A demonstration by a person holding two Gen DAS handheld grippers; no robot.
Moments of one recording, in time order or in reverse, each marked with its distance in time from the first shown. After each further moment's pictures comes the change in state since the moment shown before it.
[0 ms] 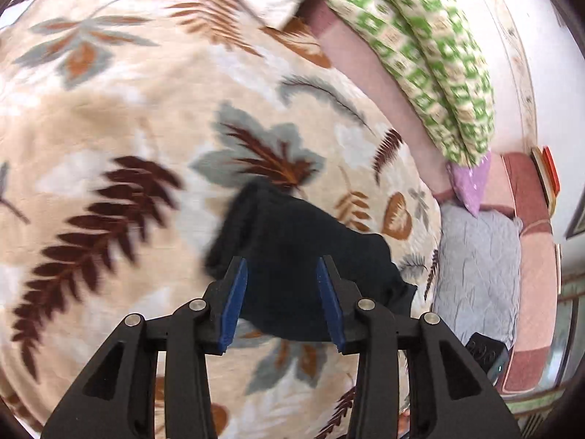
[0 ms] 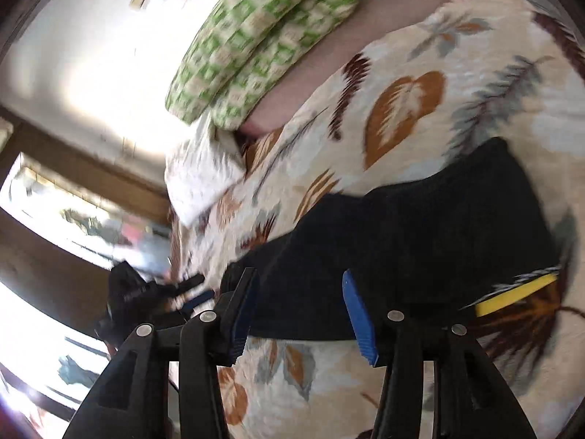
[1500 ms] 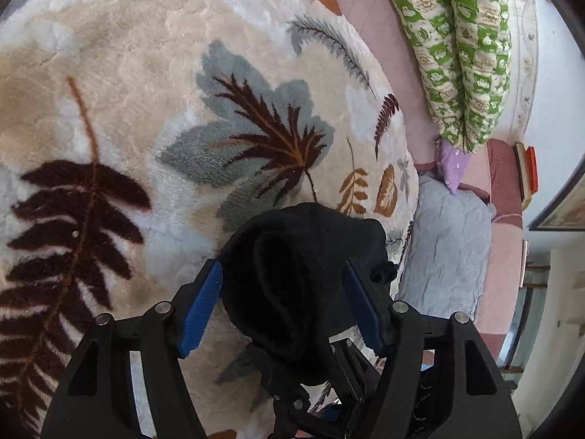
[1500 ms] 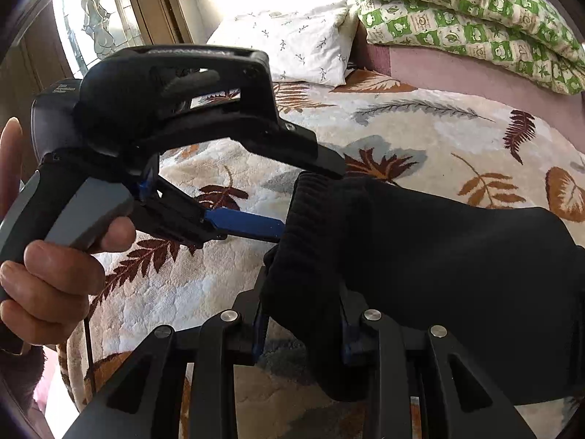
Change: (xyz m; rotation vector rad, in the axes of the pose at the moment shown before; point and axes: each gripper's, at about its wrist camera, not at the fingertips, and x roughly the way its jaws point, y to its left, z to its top) left arm 0.074 0.029 0.035 -0.056 0.259 -0.172; right arm 0.187 0.147 -0.092 -0.626 0.073 -0.263
